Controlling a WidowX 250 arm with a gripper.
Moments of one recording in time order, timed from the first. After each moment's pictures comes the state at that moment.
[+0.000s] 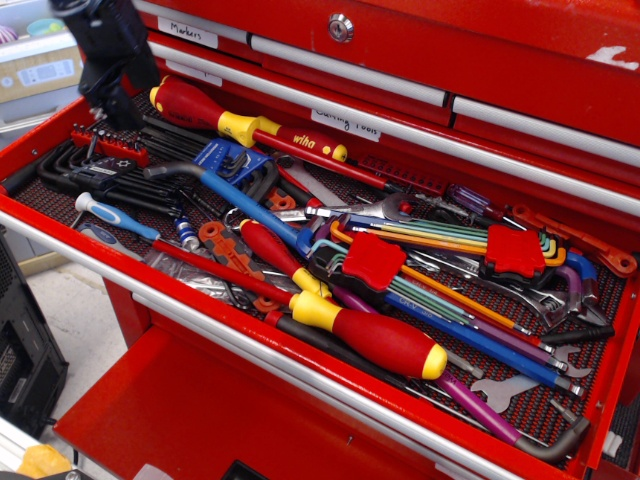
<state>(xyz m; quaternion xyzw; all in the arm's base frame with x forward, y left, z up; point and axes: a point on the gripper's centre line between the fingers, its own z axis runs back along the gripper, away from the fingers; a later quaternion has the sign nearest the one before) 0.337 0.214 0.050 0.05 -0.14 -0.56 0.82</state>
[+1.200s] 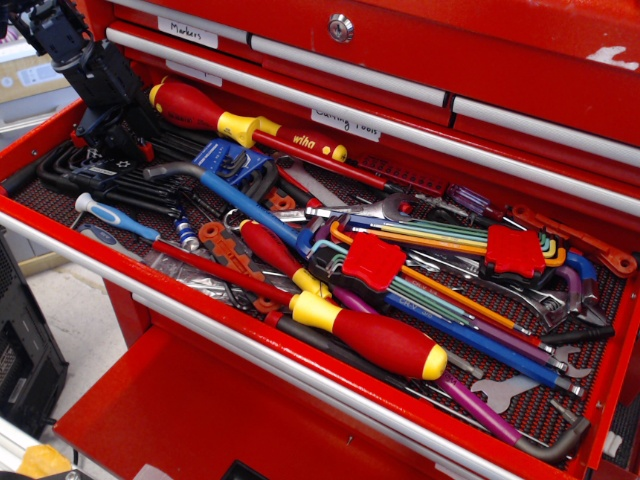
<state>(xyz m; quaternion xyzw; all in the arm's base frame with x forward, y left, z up) 0.350 0.241 -0.010 -0.02 -0.17 -0.59 0.79</state>
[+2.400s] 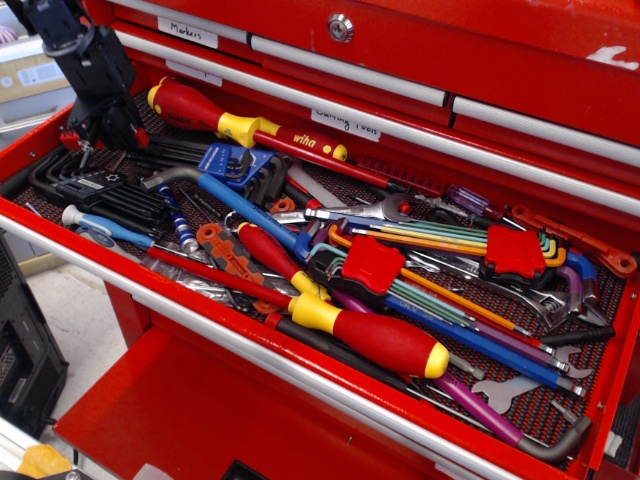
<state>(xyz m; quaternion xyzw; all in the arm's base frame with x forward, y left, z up) 0.331 0.228 0.029 0.02 -0.11 -0.56 0.82</state>
